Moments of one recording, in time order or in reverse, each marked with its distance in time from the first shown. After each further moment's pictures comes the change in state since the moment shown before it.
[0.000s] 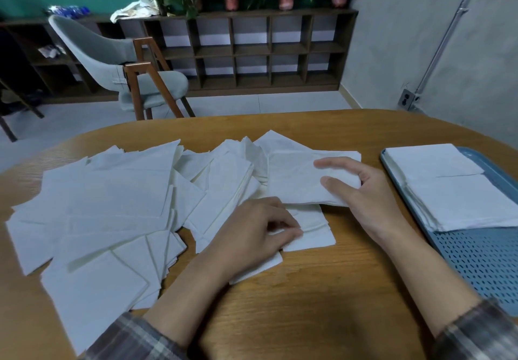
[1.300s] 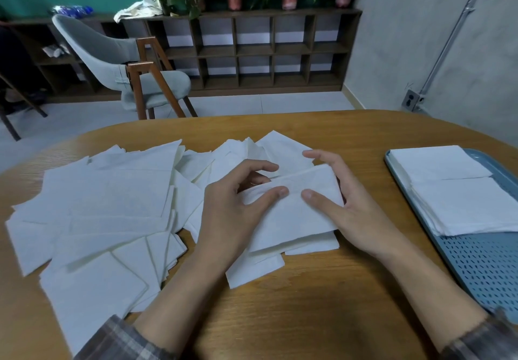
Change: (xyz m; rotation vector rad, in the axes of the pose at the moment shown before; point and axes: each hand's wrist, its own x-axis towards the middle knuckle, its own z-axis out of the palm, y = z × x) left_hand -0.001 0.026 -0.025 -0.315 0.541 -0.121; right_hand -0.015 -0.017 0.018 0.123 -0.274 -0.001
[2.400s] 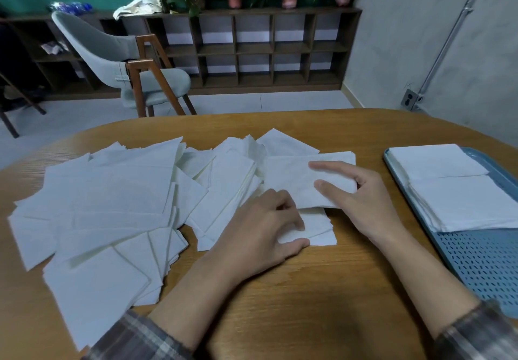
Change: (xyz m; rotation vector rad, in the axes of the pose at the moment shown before) left_hand -0.012 -0.026 0.017 0.545 -0.530 0.323; right_hand 0.009 0.017 -0.015 -0.198 0.235 -0.024
